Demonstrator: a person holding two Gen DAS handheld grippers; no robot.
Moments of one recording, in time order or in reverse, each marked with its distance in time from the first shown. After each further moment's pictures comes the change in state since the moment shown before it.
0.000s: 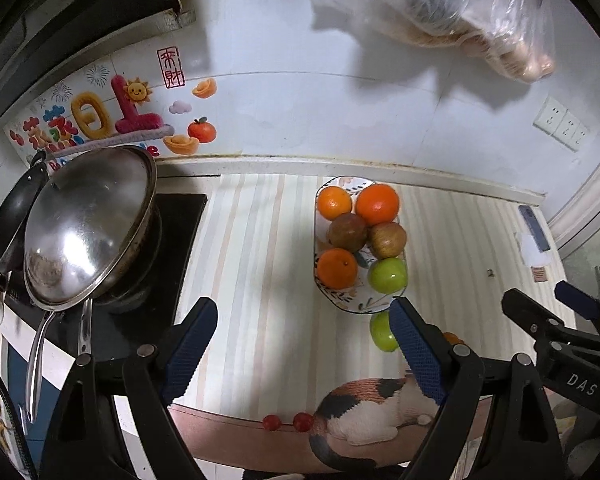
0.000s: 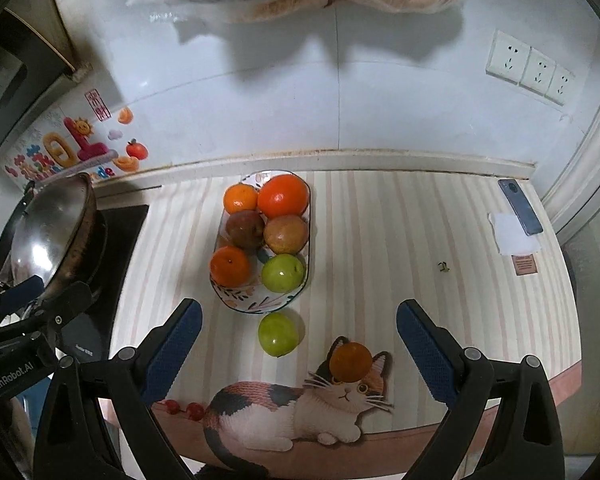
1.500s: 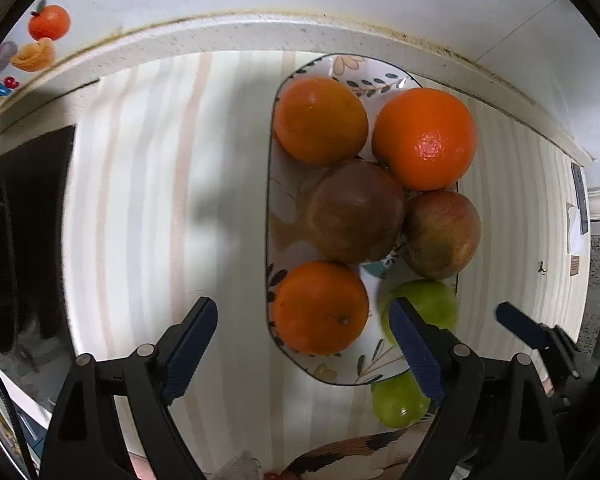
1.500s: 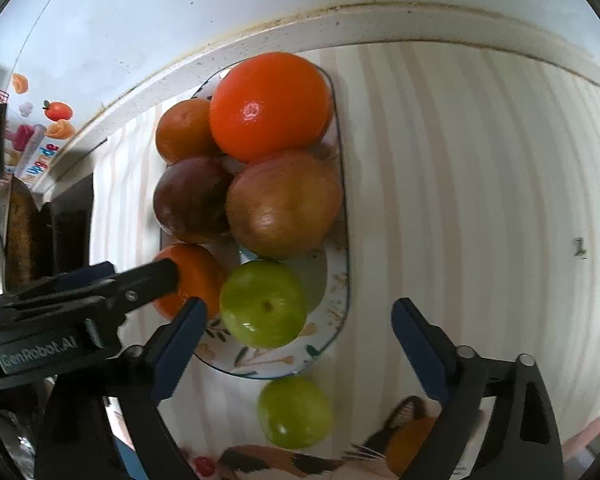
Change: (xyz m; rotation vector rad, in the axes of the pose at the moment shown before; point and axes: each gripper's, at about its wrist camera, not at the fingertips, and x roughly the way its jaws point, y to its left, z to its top) left arm 0.257 -0.022 0.061 -0.005 0.533 -0.080; right arm 0.267 -0.018 0.045 0.110 0.430 0.120
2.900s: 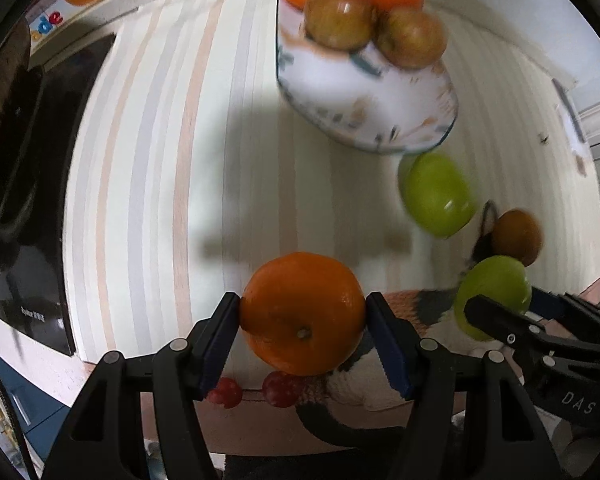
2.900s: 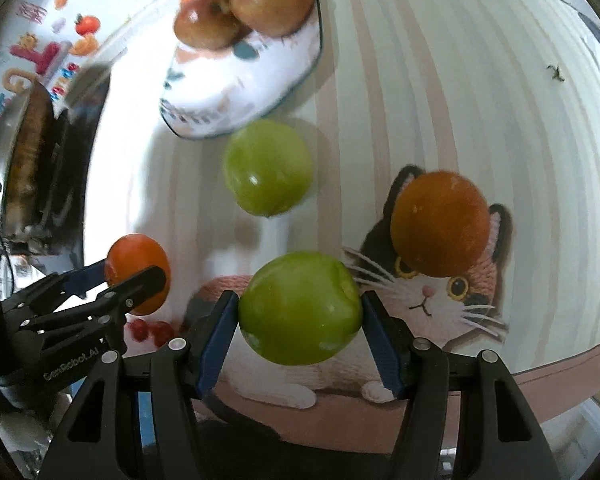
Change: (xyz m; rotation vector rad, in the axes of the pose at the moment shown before) left arm 0.008 0.020 -0.165 0.069 -0.040 0.016; right arm -0.016 -0.025 -0.148 -0.009 0.088 0.094
